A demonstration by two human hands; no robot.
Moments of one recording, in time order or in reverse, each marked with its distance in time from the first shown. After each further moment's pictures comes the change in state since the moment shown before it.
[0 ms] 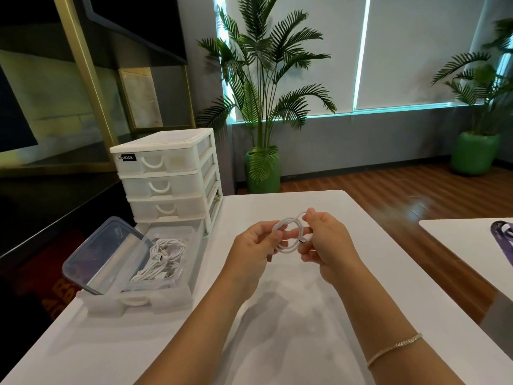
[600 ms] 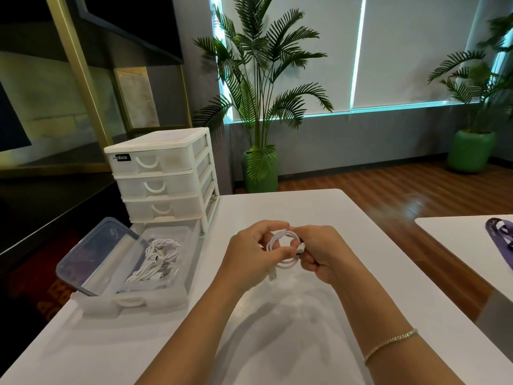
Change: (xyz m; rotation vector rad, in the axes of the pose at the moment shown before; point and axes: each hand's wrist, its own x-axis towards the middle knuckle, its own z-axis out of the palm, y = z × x) left_hand -0.001 -0.002 -0.004 0.387 -0.021 0.194; right_hand 0.000 0.003 -0.006 -0.001 -0.165 0.140
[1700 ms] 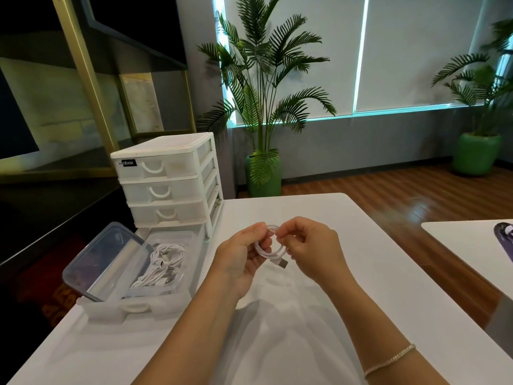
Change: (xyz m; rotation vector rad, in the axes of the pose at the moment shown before) left_hand 0.009 -0.001 -0.014 -0.903 0.167 -0.502; right_hand 0.002 0.011 0.013 -0.504 0.133 -0.654
